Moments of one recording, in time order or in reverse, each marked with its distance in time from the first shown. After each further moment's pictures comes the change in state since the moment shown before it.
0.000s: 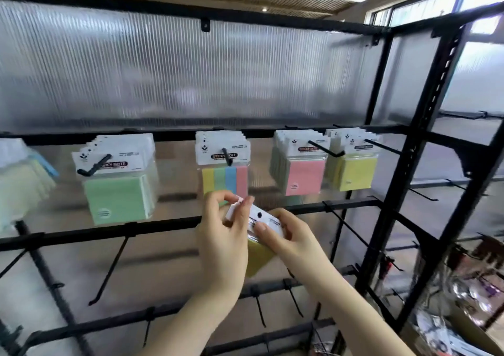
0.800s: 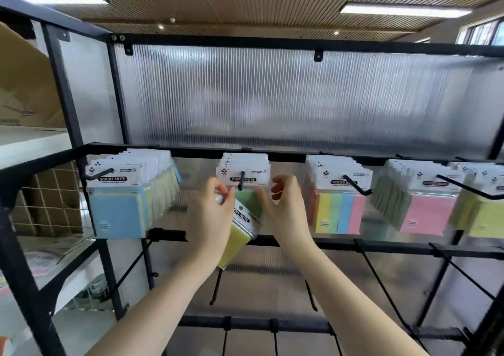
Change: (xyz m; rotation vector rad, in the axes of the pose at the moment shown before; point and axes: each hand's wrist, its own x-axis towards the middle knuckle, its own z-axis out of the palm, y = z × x) left_hand 0.114 -0.040 -0.162 0.652 0.160 0.060; right_hand 0.117 -0.033 0.180 -0.139 0.195 -0.147
